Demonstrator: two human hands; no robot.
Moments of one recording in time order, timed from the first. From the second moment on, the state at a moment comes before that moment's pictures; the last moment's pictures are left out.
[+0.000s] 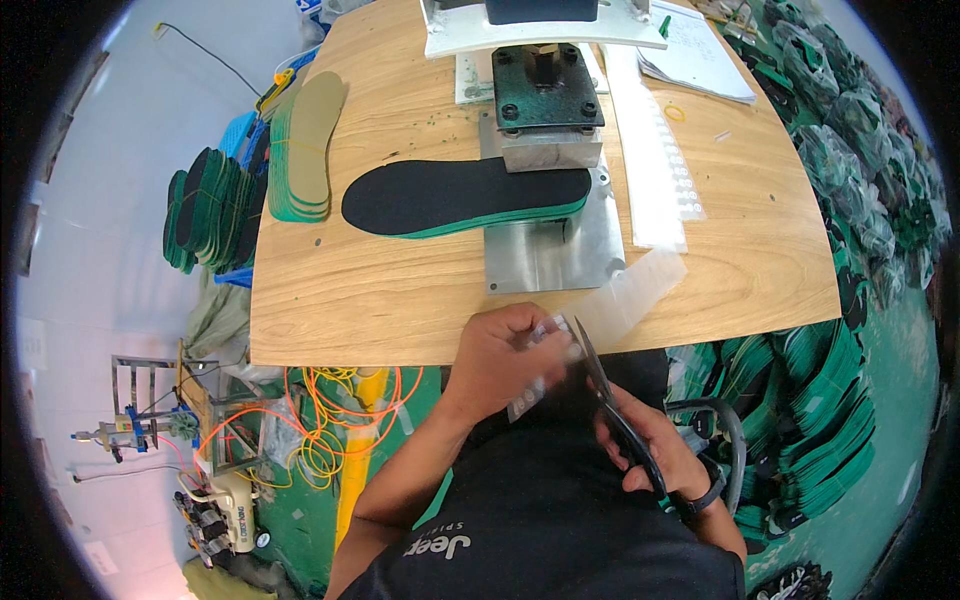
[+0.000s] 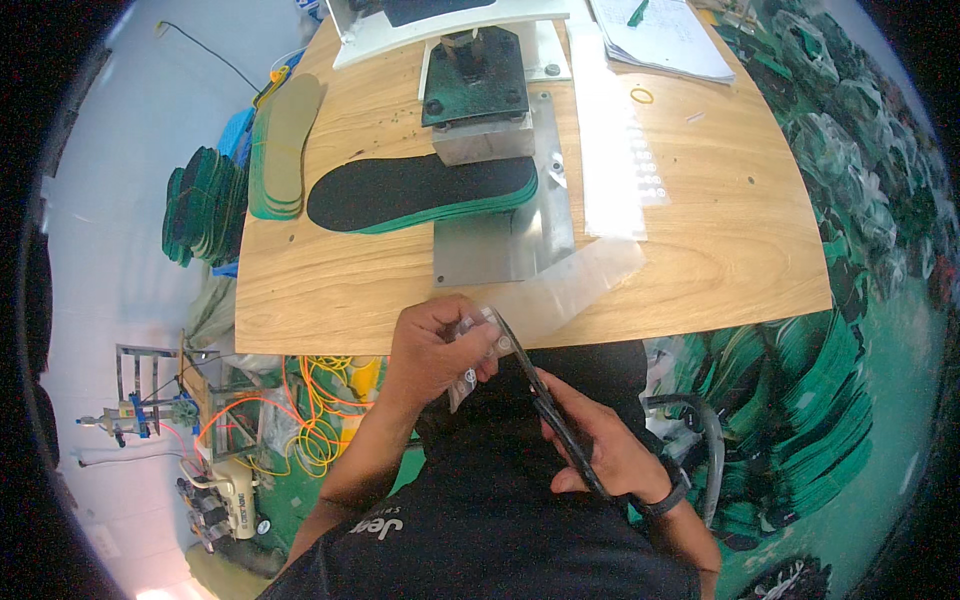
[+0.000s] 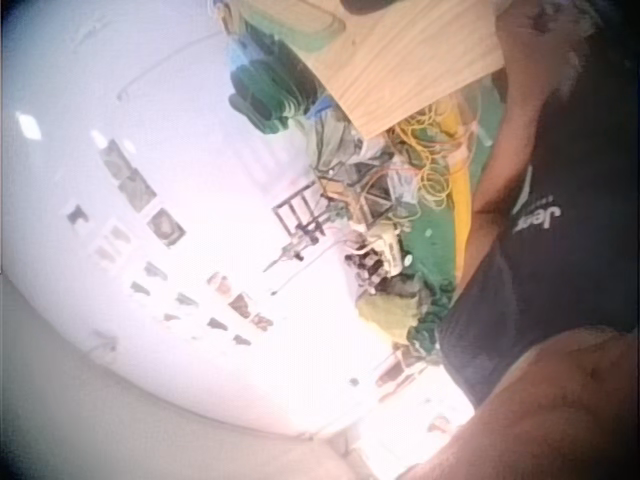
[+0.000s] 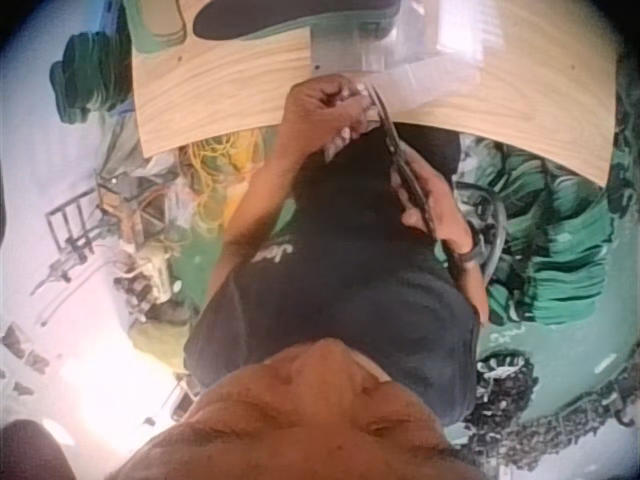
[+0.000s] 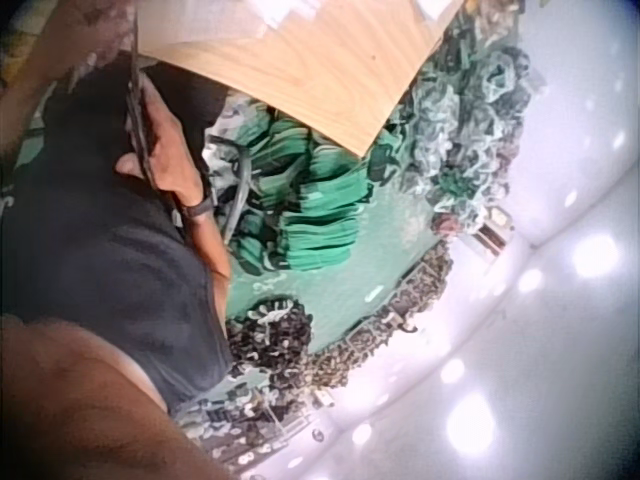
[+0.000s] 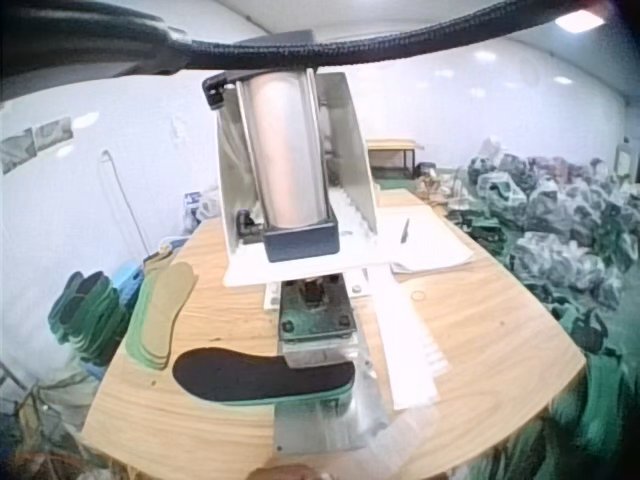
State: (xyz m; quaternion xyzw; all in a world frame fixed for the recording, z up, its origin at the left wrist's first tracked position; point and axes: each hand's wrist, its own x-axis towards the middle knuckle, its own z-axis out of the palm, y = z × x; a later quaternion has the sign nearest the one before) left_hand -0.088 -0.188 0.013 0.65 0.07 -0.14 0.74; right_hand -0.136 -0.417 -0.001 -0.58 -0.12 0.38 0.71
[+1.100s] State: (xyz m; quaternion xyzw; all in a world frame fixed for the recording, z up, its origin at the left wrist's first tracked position) left_hand -0.087 -0.199 0.013 0.62 -0.22 0.06 0.75; right_hand -0.070 -0.414 0.056 -0.84 -0.25 0.03 0.49
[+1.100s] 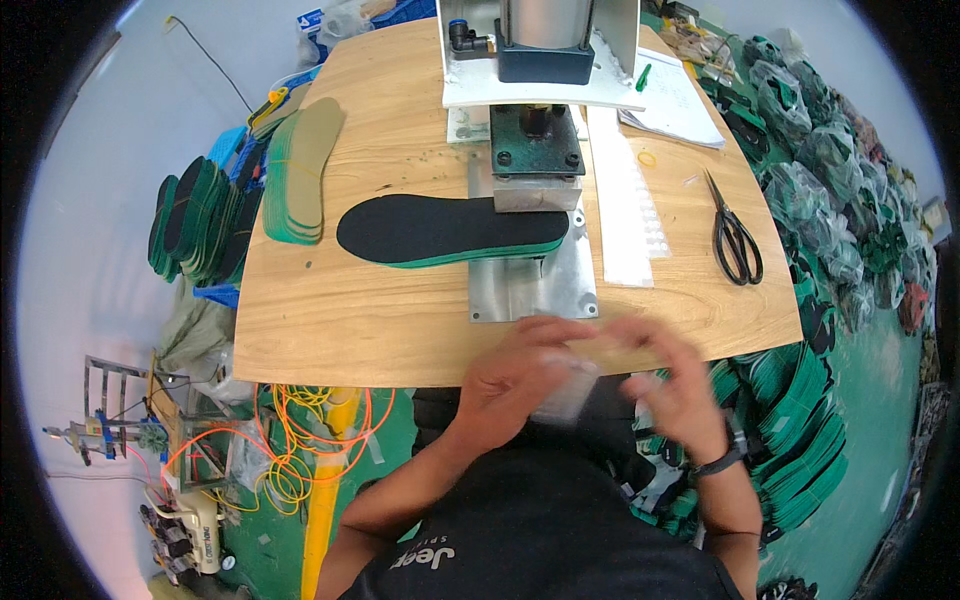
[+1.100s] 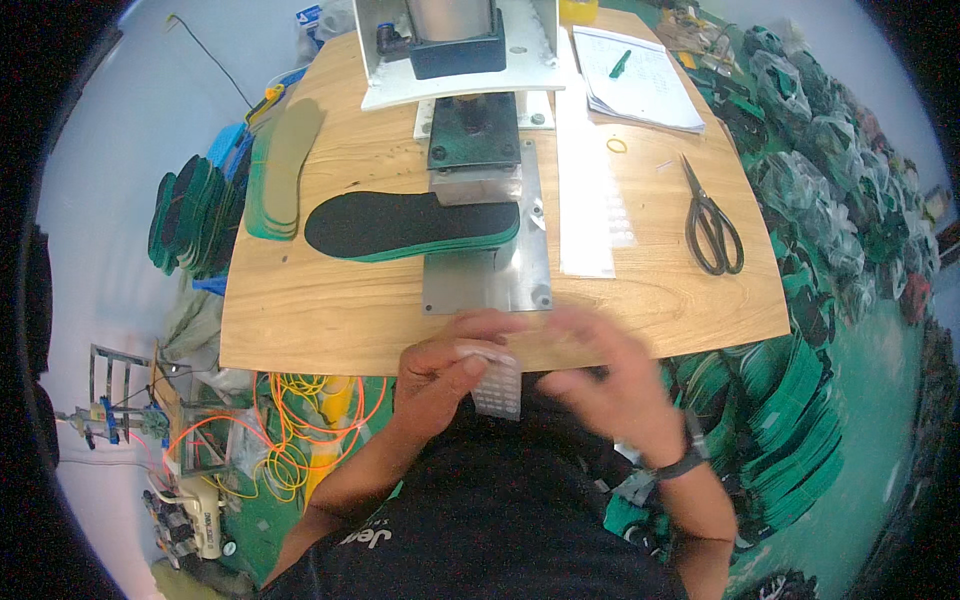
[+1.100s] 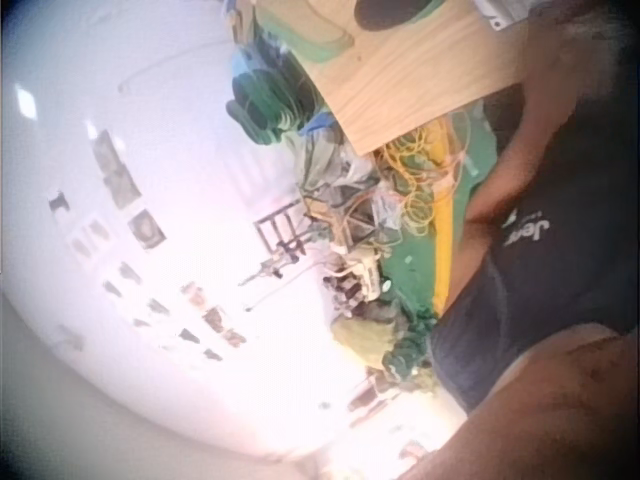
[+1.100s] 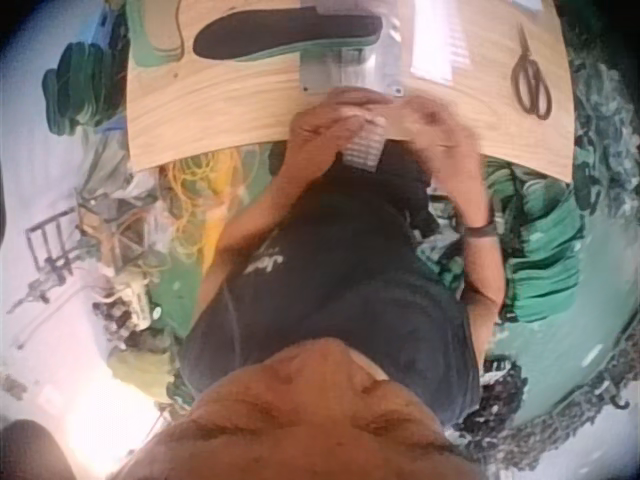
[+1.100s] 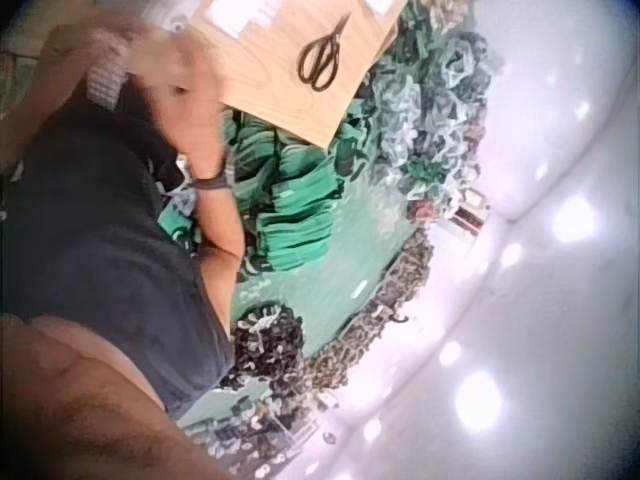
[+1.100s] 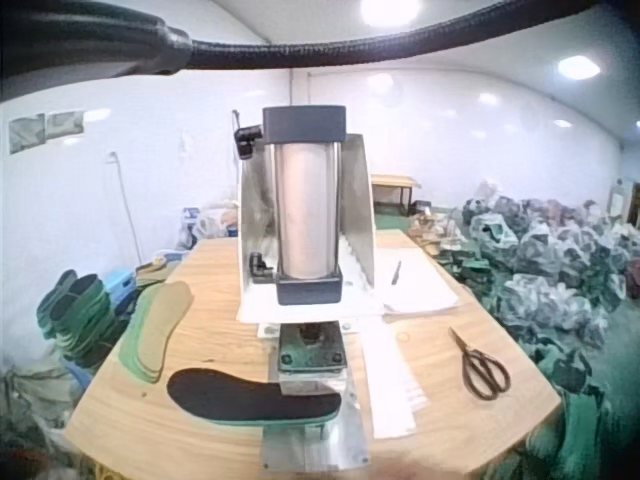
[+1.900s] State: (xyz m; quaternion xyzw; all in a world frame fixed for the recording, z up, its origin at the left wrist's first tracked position) left_hand 0.055 -0.084 0.047 0.95 -0.22 0.03 0.20; right_hand 0.022 -0.320 0.021 -0.53 0.10 0.24 0.81
